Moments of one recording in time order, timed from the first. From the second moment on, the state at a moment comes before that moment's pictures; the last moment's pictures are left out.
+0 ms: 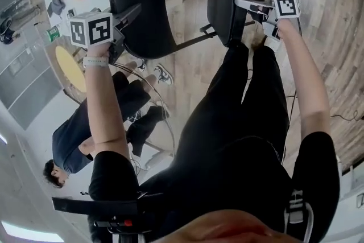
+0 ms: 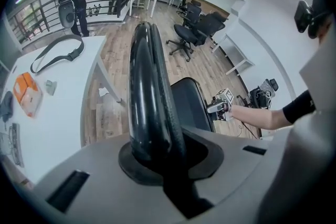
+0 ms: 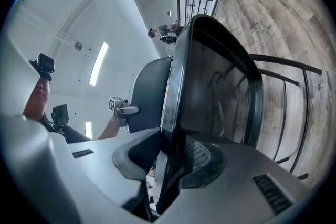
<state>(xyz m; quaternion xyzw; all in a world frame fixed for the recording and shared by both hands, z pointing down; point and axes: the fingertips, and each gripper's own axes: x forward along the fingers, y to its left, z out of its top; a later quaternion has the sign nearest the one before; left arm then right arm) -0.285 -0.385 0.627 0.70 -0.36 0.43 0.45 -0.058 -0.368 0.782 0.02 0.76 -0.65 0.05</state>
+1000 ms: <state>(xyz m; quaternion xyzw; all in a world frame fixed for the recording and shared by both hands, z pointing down) -0.390 -0.403 0.626 0.69 -0.37 0.43 0.44 -0.297 -0.400 0.778 -0.07 0.76 -0.65 -0.03</state>
